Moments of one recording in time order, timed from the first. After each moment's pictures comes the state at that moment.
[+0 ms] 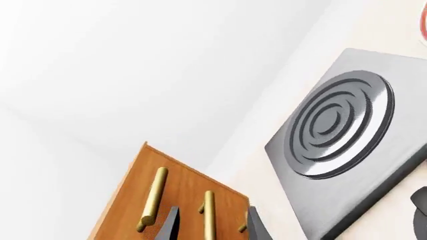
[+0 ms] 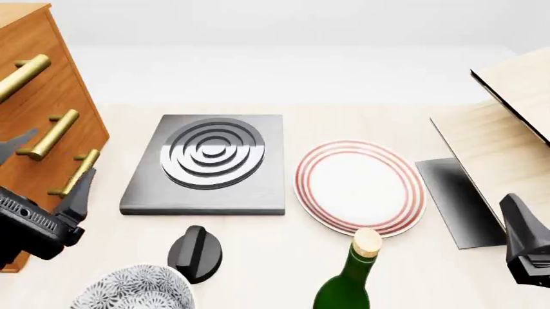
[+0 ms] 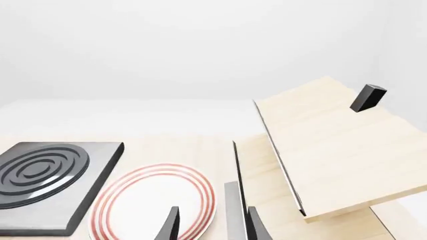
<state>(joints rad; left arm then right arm) -0.13 0.69 -0.07 -0.58 1.00 0.00 0.04 0.00 -0.02 0.00</state>
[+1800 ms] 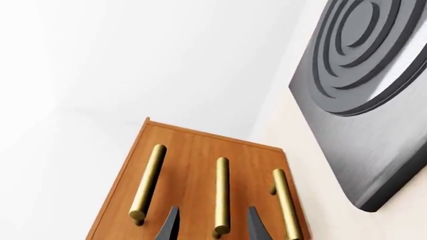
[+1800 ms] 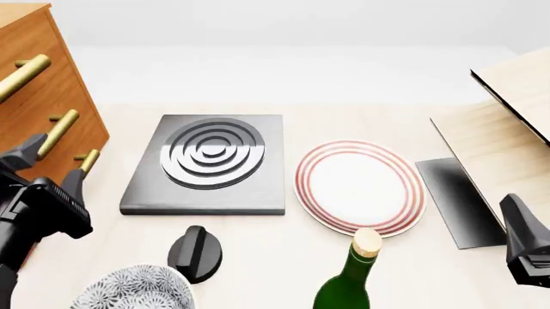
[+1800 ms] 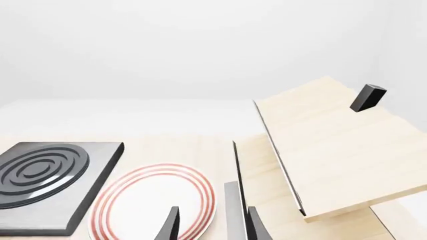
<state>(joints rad) 0.08 1.34 -0.06 -1.22 1.33 0.00 0.04 0.00 -0.01 0.00</state>
